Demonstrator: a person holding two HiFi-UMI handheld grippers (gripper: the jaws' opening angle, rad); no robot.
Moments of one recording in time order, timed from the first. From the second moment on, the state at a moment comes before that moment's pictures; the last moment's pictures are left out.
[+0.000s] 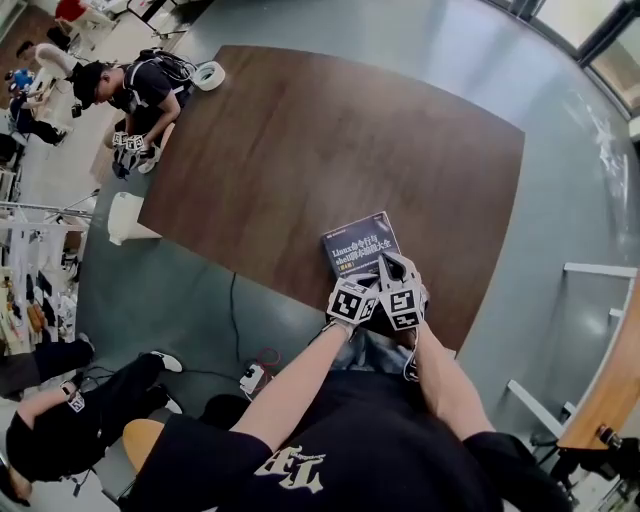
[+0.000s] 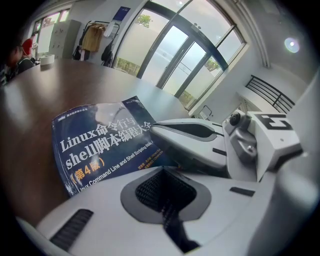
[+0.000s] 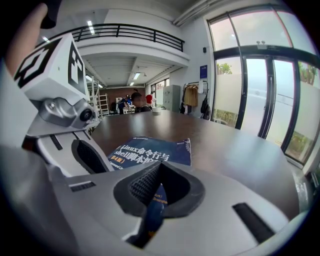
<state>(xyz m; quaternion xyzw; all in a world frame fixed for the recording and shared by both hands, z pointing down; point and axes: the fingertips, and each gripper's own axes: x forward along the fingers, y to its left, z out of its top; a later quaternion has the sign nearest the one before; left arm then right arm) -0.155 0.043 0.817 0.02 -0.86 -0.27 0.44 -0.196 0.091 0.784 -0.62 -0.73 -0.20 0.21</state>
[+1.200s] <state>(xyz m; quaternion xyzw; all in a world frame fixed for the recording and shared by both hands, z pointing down) -0.142 0.053 0.769 -0.02 -0.93 -0.18 0.32 -0.172 0.057 0.776 -0.71 -0.62 -0.21 0.26</state>
